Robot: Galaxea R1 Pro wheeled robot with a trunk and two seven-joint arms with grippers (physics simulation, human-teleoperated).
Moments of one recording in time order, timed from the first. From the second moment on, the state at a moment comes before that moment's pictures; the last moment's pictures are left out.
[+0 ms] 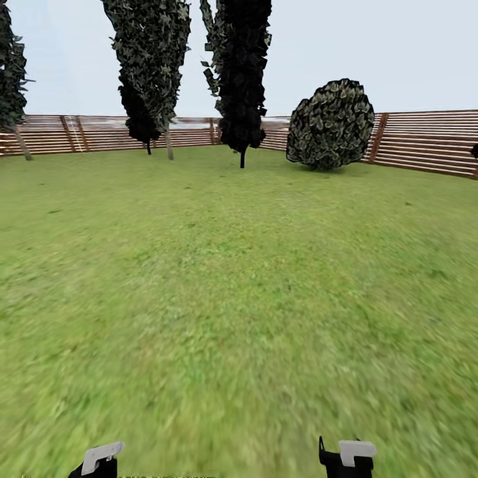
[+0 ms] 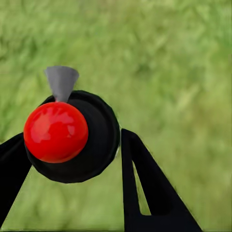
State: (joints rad) left arm -0.39 0.17 -0.29 -0.11 0.49 -0.43 0.04; right arm -0.42 0.00 0.15 -0.02 -0.01 -0.66 -0.31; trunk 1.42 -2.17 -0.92
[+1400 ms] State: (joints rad) left arm -0.39 0.18 -0.29 -0.11 0.49 -0.43 0.04; right arm -0.42 0.00 0.15 -0.02 -0.01 -0.66 -0.31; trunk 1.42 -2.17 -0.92
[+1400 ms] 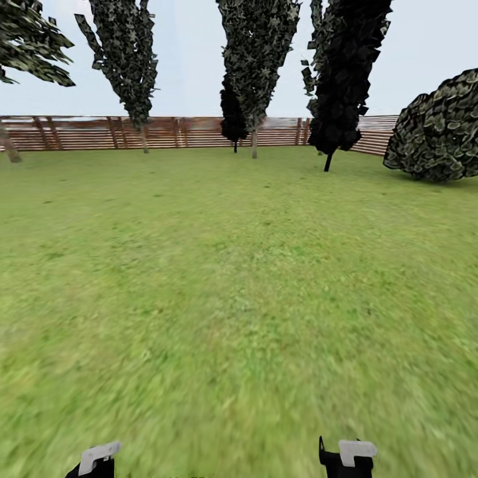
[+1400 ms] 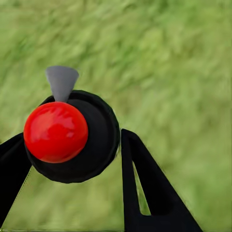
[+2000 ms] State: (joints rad) left arm -0.39 0.18 -0.29 -0.11 0.49 -0.43 0.04; right arm -0.42 0.00 0.15 -0.02 -0.01 -0.66 -0.31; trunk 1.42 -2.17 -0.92
